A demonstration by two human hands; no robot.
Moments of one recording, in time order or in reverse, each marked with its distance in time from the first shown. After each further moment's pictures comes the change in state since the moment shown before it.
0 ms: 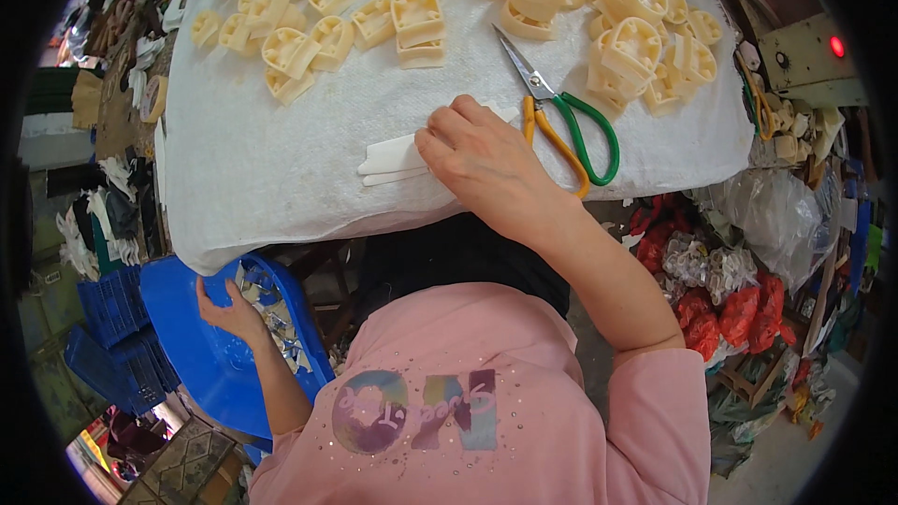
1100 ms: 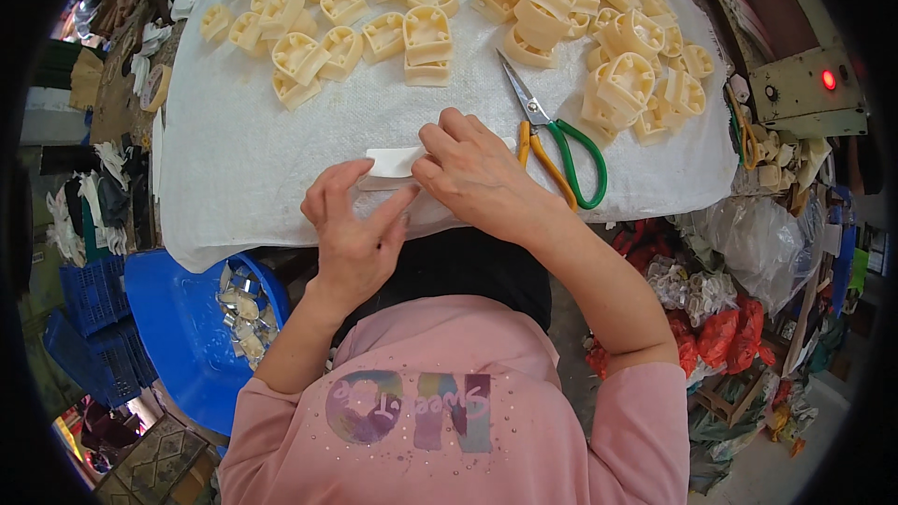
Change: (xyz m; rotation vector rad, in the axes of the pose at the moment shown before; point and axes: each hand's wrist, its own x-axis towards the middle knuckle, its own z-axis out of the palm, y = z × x) left_hand -0.039 0.224 0.021 -0.555 -0.502 0.833; right_hand 0.008 0.010 0.003 -0.118 -0.191 -0.159
